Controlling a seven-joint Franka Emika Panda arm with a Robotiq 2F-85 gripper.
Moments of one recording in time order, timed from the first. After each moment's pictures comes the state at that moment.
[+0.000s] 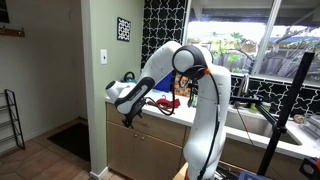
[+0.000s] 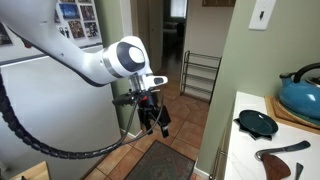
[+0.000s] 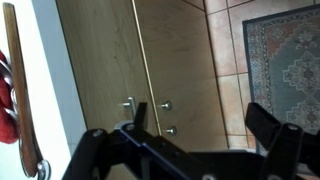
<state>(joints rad) 0.00 0.06 0.09 -2.28 -0.66 2.10 0.47</state>
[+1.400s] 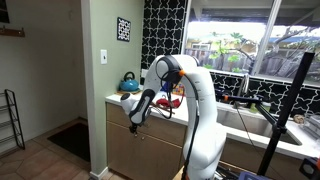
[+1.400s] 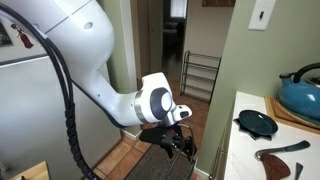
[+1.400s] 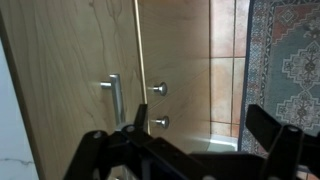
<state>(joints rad) -0.02 0.32 -0.13 -2.24 -0.79 2.56 0.31</state>
